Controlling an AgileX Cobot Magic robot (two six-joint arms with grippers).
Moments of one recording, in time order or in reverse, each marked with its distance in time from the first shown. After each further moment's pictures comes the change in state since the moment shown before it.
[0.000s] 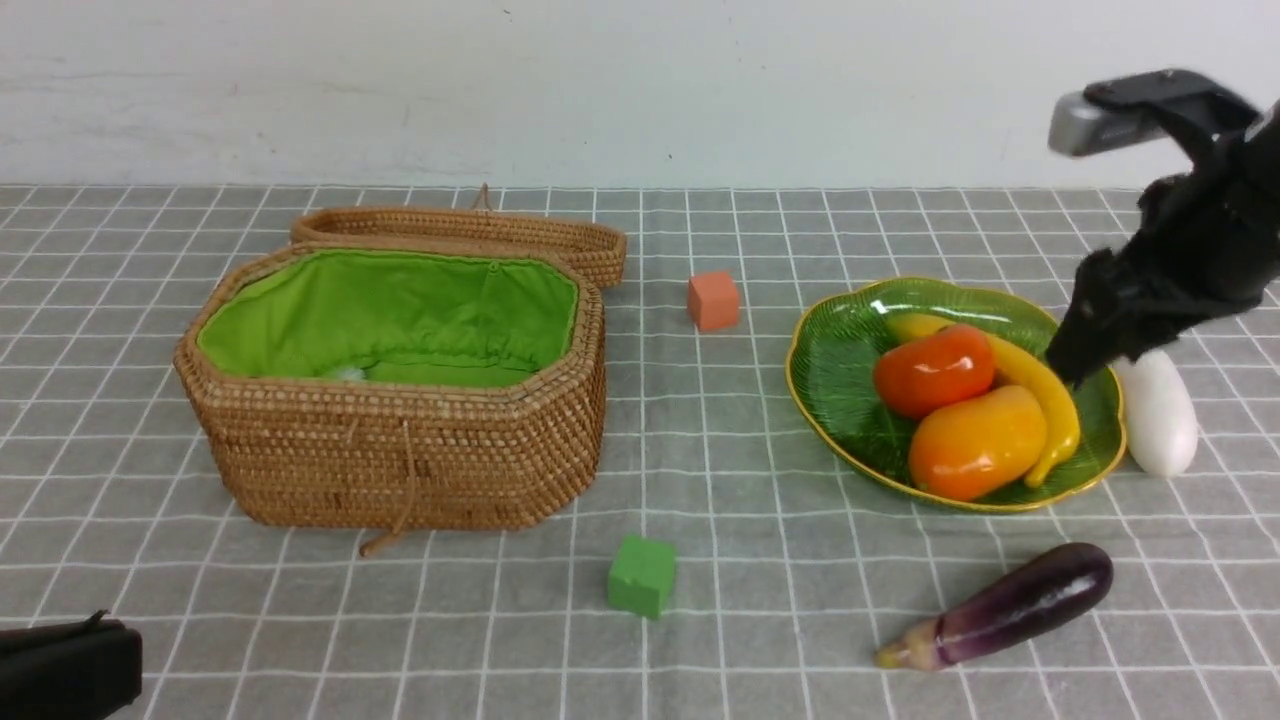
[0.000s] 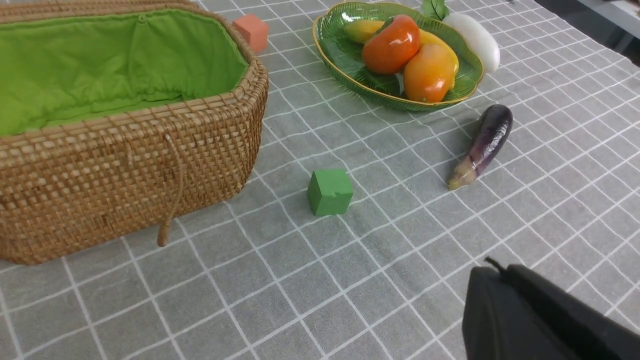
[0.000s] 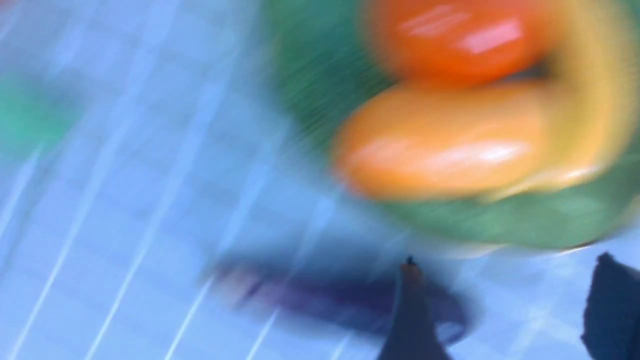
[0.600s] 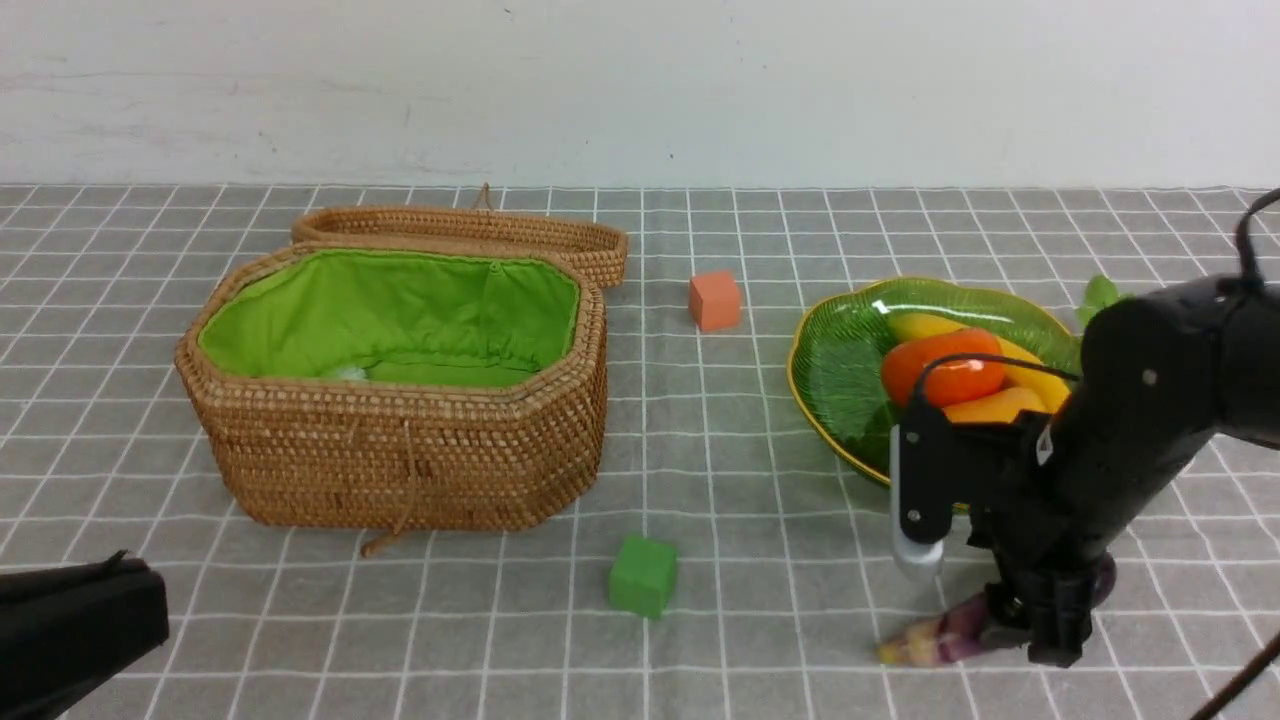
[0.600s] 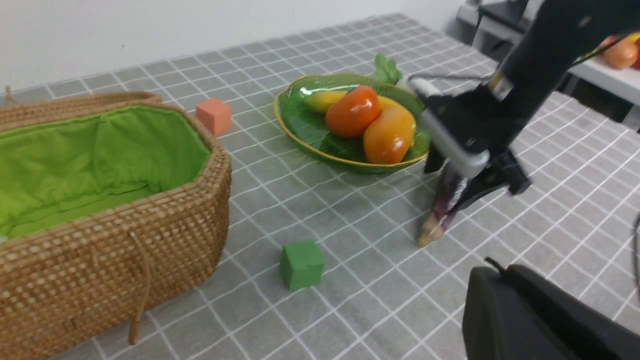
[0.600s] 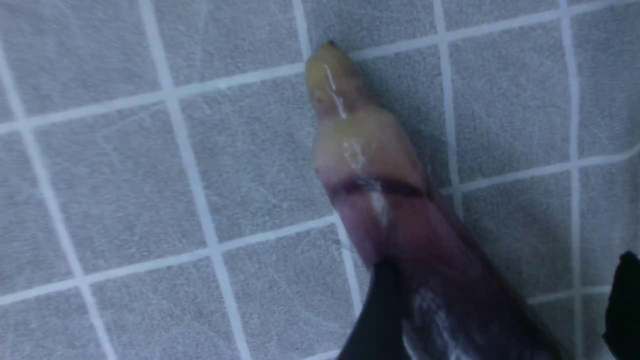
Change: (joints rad) right arm 0.254 0.080 0.428 -0.294 -0.439 -0.474; left arm 0.000 0.000 0.000 -0.069 -0.143 0.133
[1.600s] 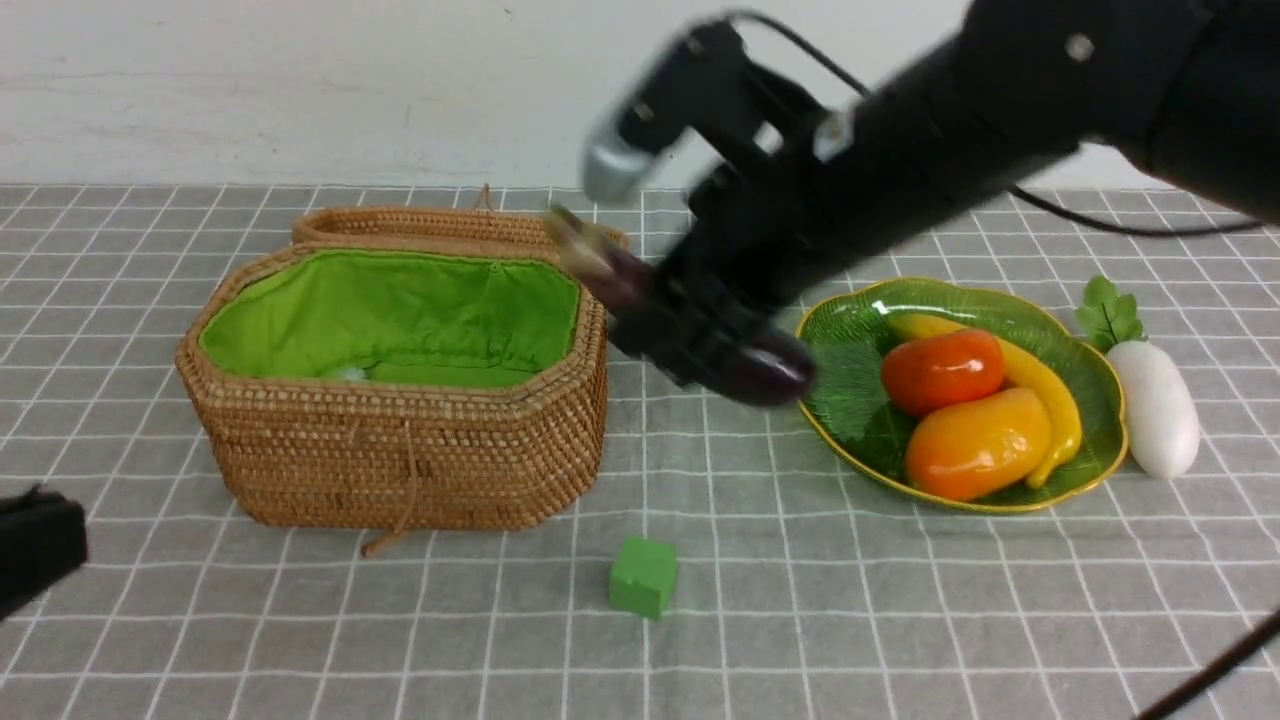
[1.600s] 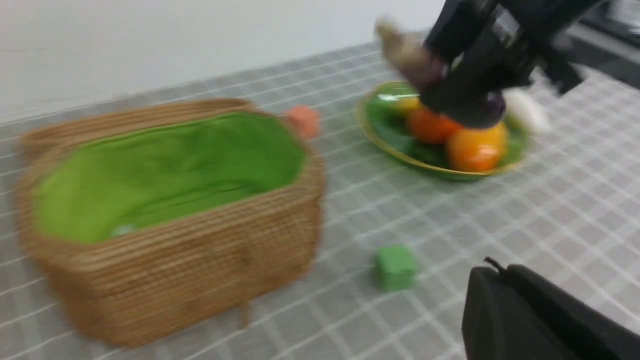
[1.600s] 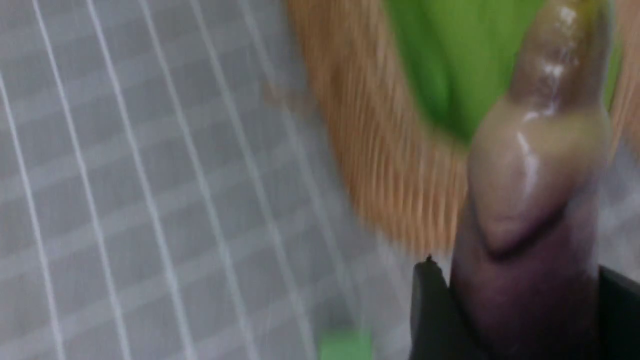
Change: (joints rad) right arm 0.323 0.018 -0.648 0.450 -0.003 0.271; left arm 0.000 0.000 -0.015 0.355 0.085 -0.272
